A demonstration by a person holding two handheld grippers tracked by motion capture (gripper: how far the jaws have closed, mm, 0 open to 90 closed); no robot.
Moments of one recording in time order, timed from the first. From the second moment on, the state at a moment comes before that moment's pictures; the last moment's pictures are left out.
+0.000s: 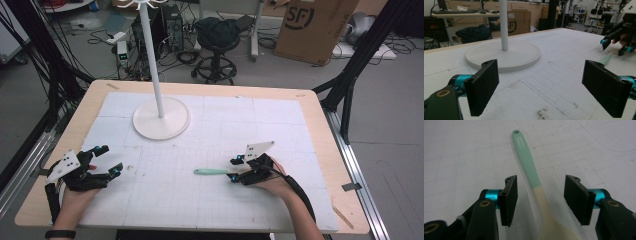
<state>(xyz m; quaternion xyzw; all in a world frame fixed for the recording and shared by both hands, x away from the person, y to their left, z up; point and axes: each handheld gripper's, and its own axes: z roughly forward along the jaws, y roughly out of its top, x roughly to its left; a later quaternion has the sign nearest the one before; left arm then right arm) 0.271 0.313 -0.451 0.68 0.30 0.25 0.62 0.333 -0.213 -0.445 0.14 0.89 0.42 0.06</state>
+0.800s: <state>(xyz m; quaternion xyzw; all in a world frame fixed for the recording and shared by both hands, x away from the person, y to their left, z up) 0.271 0.314 -0.451 0.68 0.31 0.25 0.62 0.337 -0.209 -0.443 0.12 0.91 0.39 0.05</state>
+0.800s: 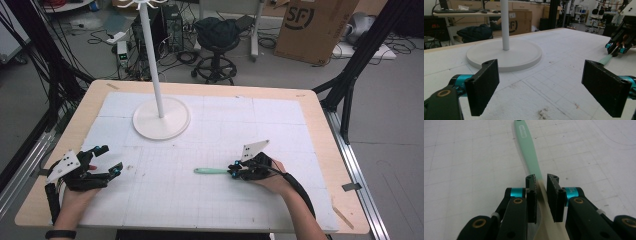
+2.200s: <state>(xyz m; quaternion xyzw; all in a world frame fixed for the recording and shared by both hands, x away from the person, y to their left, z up) 0.272 0.315 -0.452 0.67 0.31 0.24 0.63 0.383 -0.174 -0.237 0.20 0.83 0.51 0.09</state>
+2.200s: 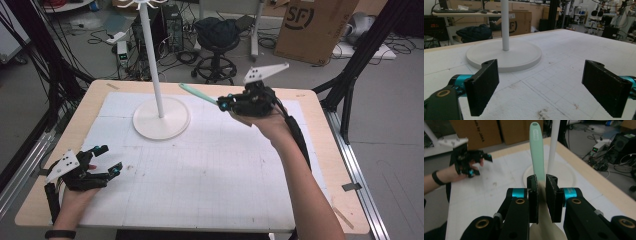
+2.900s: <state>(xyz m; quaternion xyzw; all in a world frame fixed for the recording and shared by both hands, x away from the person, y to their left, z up) 0.271 0.314 -0.452 0.68 0.30 0.25 0.63 0.413 -0.131 -0.121 0.21 0.80 0.54 0.14</state>
